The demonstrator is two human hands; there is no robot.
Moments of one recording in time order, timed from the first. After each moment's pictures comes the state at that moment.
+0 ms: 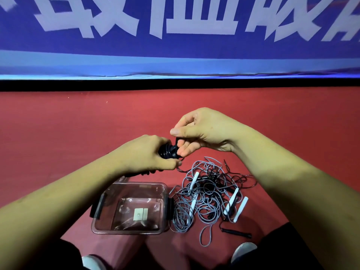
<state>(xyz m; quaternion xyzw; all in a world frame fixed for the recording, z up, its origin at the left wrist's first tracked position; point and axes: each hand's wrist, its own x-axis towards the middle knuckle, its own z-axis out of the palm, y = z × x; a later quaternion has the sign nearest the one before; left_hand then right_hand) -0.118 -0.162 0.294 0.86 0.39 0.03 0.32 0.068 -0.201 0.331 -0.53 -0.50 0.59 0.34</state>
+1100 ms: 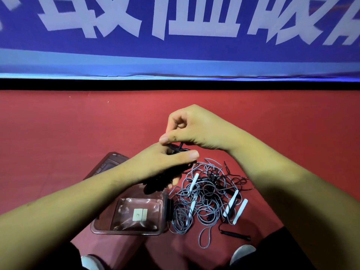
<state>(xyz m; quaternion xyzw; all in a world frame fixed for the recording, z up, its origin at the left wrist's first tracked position) -0.104 -0.199 0.307 0.71 0.35 0.10 0.60 0.056 -0.201 0.347 -0.50 -0.73 0.38 0.27</state>
